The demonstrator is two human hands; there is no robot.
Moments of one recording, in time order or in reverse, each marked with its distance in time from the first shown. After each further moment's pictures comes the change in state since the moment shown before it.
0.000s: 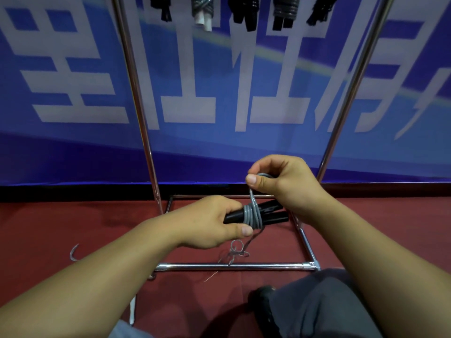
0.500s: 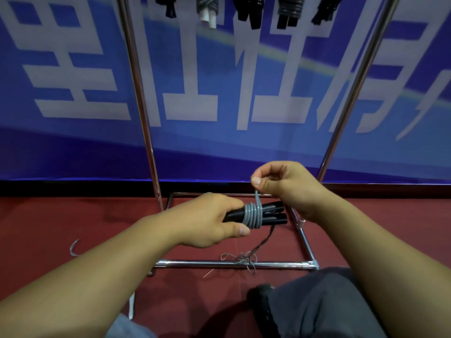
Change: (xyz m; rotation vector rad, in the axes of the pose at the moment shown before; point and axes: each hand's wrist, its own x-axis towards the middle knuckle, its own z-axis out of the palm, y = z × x) left_hand -0.008 0.002 -0.003 0.160 0.038 0.009; right_hand 0.009 0.018 -0.010 -0.029 -0.087 0.151
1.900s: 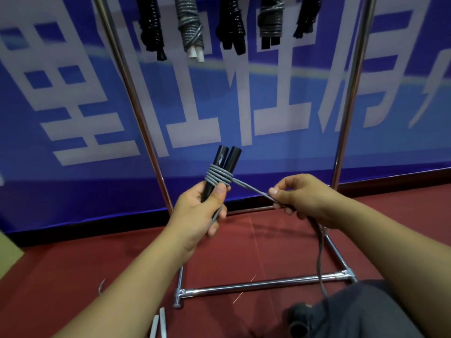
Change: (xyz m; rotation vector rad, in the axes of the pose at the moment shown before) left_hand 0.002 -0.011 -0.019 -0.973 0.542 -0.164; right_hand 0.013 0.010 -0.010 -0.070 0.073 0.204
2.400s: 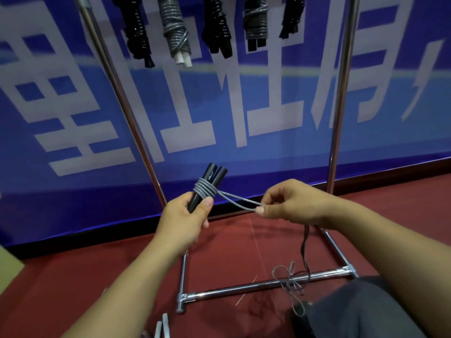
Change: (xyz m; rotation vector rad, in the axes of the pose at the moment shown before) left_hand 0.015 -0.020 -0.019 0.455 0.169 0.054; right_hand -0.016 -0.008 -0.002 -0.224 -0.191 -0.137
